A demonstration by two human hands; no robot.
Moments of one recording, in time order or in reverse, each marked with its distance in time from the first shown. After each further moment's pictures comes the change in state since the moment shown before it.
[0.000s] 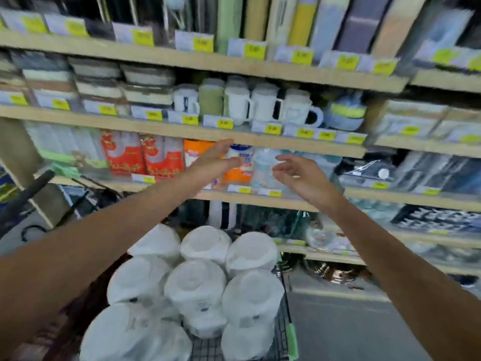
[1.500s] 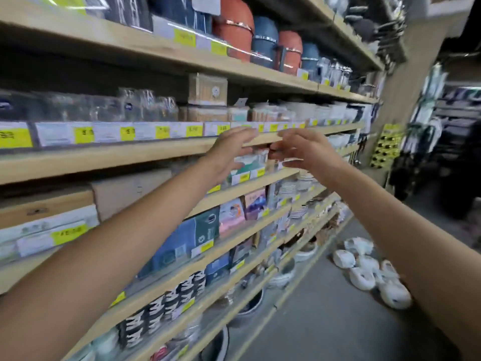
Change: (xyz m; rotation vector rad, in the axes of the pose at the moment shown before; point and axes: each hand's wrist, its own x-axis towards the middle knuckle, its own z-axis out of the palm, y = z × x) left_hand 0.179 0.464 0.815 -0.409 -0.812 0.389; right_hand -0.165 0.351 -0.764 0.149 0.904 0.152
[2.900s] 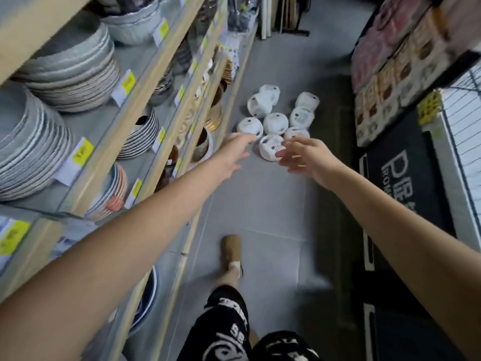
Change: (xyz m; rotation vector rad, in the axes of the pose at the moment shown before) left_hand 0.533 -0.486 0.588 0.126 -0.565 -0.799; right_hand 0.219 0.633 -0.523 0.073 0.472 0.940
